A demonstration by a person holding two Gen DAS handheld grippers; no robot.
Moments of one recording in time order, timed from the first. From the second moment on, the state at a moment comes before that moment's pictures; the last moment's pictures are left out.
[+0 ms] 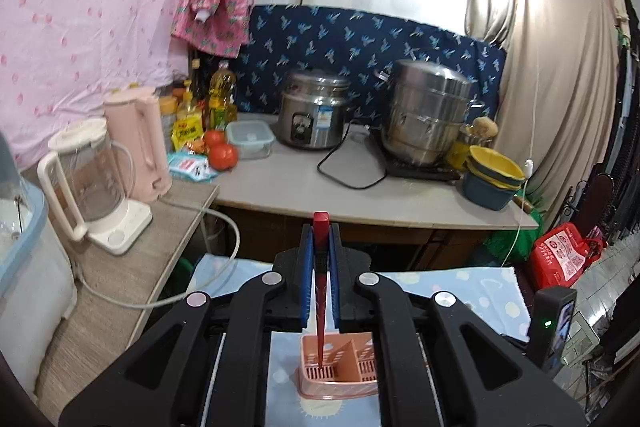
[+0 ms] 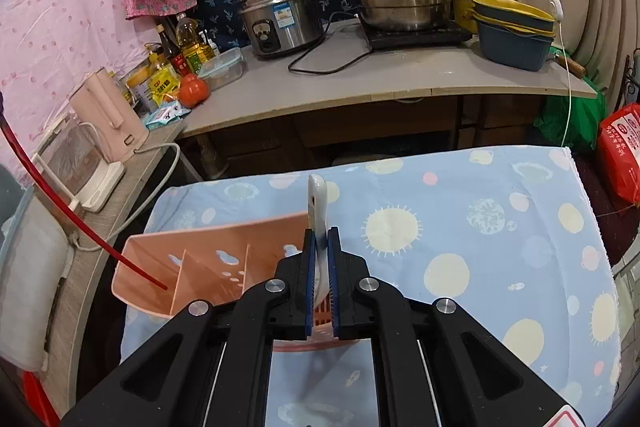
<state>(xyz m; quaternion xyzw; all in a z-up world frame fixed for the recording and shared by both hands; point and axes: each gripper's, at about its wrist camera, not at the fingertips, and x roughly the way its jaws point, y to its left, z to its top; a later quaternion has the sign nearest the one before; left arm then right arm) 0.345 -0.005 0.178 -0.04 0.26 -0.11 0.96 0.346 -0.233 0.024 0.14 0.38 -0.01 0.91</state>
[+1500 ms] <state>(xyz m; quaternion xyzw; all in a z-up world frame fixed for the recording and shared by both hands) 0.099 0.029 -0.033 -0.05 0.47 -0.09 0.88 0.047 -0.220 -0.057 0.13 0.46 -0.04 0.87</state>
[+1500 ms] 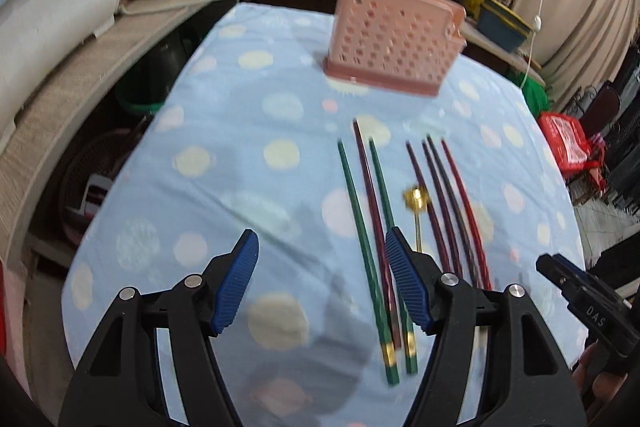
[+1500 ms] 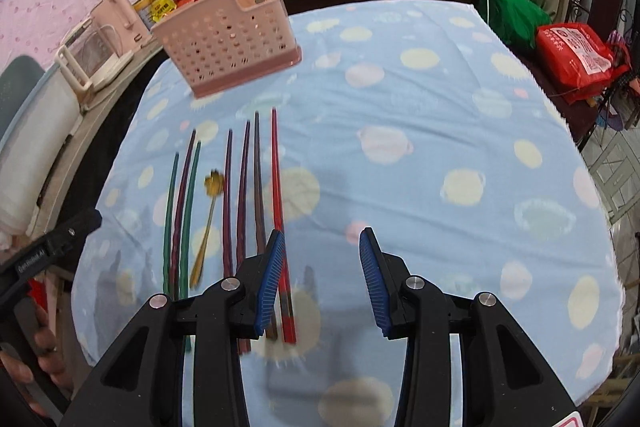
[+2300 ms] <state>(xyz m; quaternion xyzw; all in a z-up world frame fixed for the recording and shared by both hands) 0.049 -0.011 -0.090 0.01 0.53 -0.14 0.84 0.019 -0.210 -0.079 0.13 0.49 -0.03 0.86</state>
